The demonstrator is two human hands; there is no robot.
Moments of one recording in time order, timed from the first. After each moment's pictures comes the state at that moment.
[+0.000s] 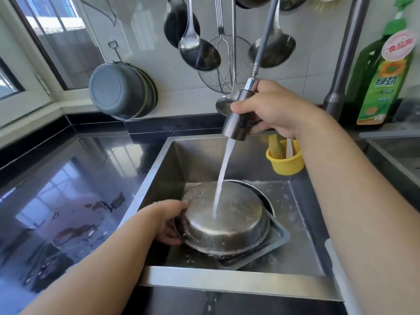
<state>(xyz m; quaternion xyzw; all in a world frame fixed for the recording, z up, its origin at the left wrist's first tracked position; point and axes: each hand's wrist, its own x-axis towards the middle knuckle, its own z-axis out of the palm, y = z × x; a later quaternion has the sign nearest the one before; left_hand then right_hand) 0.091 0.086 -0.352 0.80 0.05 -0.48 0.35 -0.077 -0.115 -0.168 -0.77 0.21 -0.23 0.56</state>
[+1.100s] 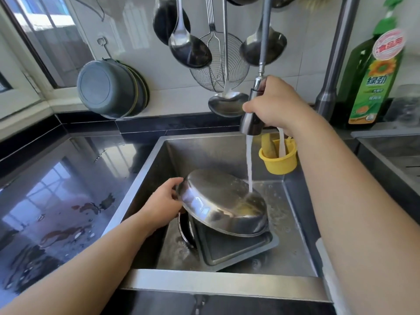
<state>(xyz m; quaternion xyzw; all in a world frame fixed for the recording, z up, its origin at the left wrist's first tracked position) 0.074 0.086 -0.340 0.85 -0.30 -0.21 0.38 -0.086 -0.133 -0.175 -0.82 0.32 -0.29 0.37</state>
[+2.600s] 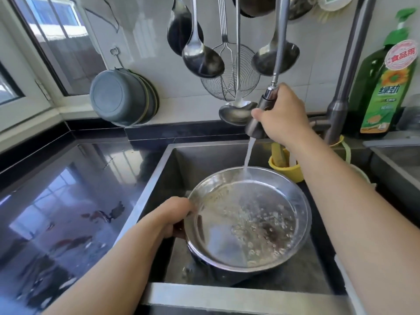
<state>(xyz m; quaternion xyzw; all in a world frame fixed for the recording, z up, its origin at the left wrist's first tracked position) 0.071 0.072 -0.324 0.83 -0.11 -0.38 0.40 -0.068 -0.133 -0.193 -0.79 0.33 -0.40 0.33</state>
